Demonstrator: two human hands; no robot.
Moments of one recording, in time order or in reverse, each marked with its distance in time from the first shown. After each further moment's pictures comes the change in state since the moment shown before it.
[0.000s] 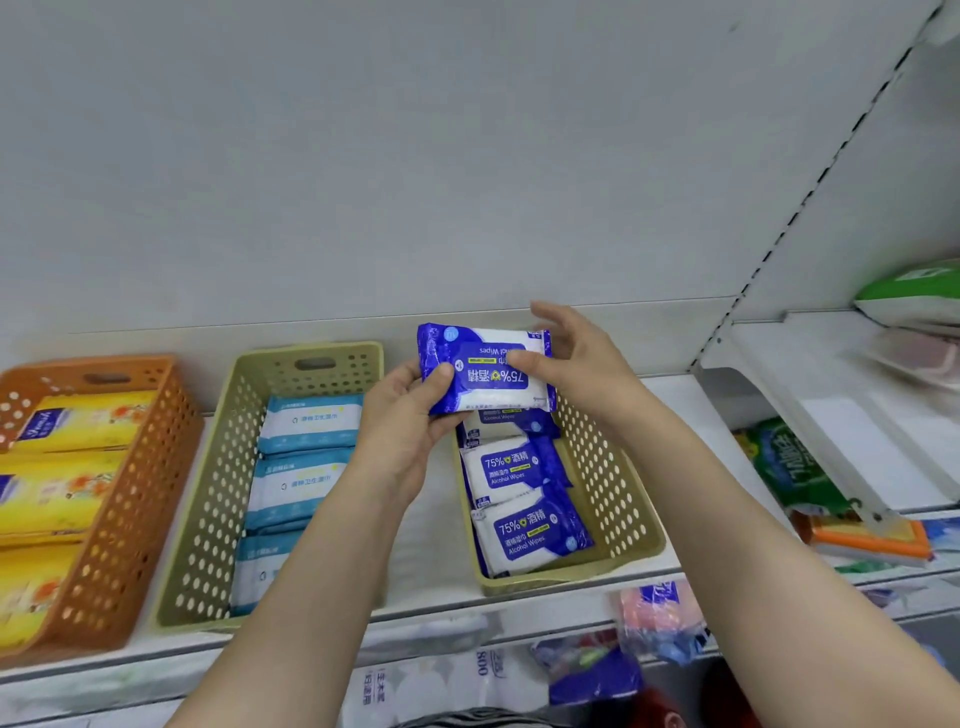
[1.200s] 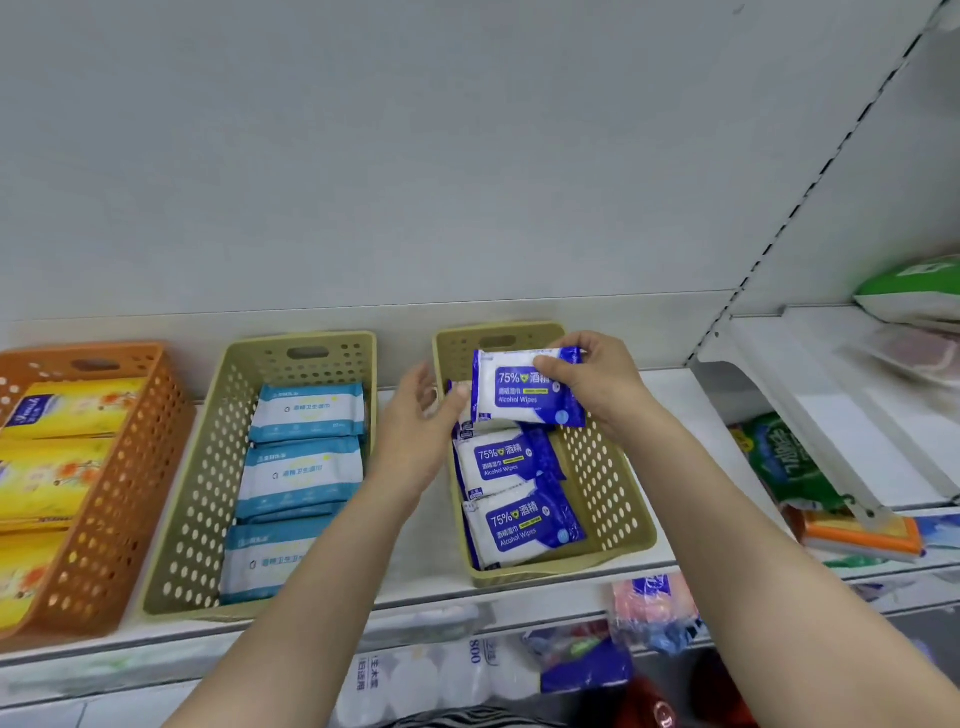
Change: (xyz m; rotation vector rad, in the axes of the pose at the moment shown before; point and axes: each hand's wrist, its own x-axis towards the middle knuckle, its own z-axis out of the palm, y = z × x) left_hand 0.000 -0.032 -0.002 0.492 0.041 0.146; right_hand 0.014 0.035 -0.012 -0.053 0.168 0.232
